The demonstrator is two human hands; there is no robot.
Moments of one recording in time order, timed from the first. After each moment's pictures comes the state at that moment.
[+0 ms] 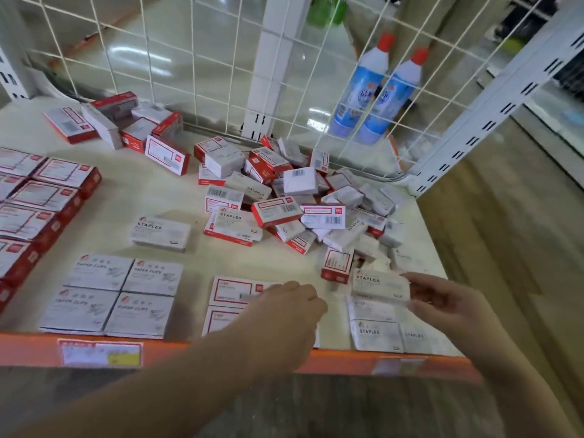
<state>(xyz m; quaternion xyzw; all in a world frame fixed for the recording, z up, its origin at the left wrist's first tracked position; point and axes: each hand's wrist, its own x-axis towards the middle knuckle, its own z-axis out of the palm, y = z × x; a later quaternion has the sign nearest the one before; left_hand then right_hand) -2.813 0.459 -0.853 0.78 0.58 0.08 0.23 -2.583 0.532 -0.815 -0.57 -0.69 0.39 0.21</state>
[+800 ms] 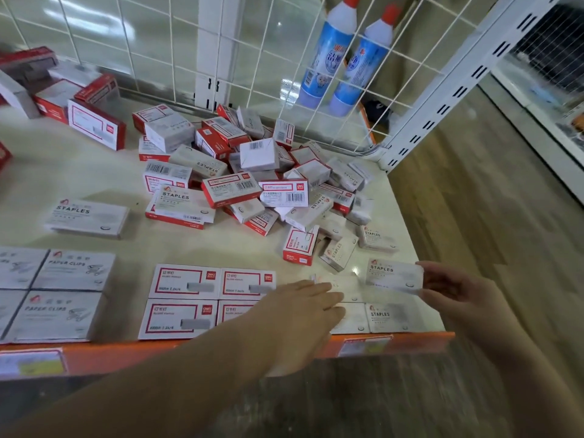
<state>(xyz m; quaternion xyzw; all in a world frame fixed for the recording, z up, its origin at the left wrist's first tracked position) -2.761 0.483 -0.877 0.87 0.43 0.06 0.21 -2.519 0.544 -0.818 -0.63 -0.66 0.34 0.22</state>
